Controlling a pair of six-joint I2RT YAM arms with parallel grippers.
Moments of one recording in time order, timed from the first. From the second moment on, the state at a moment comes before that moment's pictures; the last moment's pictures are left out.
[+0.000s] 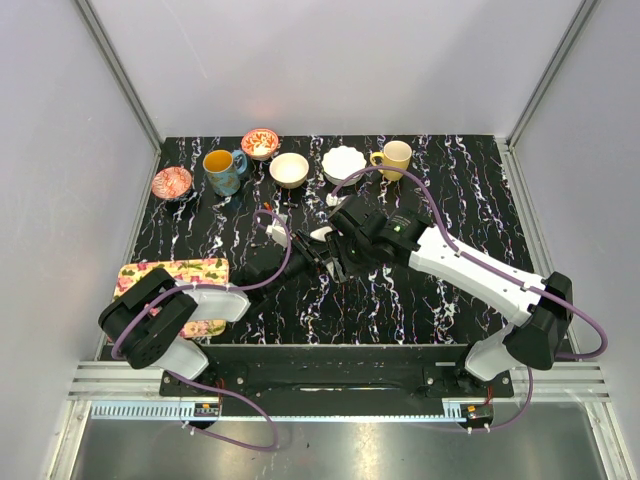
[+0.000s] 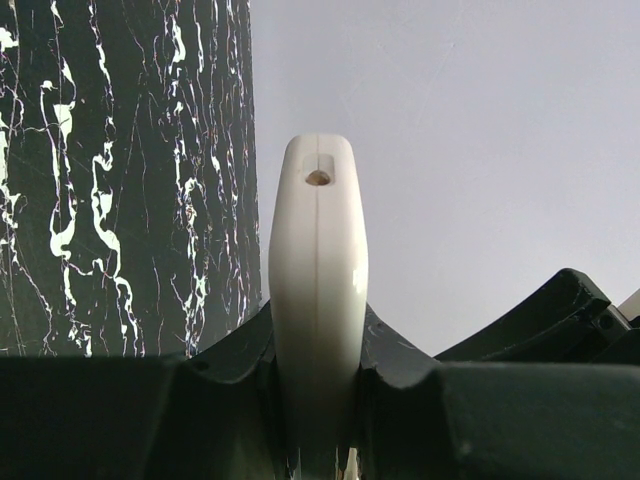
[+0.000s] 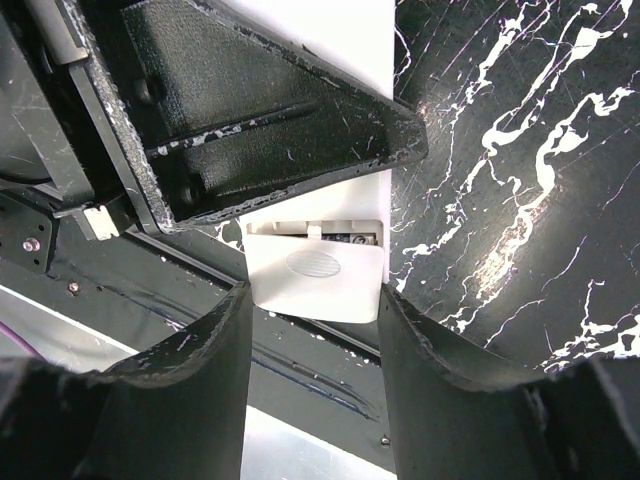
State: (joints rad) left arm -0.76 1.48 0.44 0.99 0.13 -1.49; right arm 0.94 1.51 1.46 -0.99 0.10 0.51
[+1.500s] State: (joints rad) left arm -0.76 1.58 0.43 1.15 0.15 -1.55; right arm 0.94 1.51 1.46 -1.00 0.08 0.51
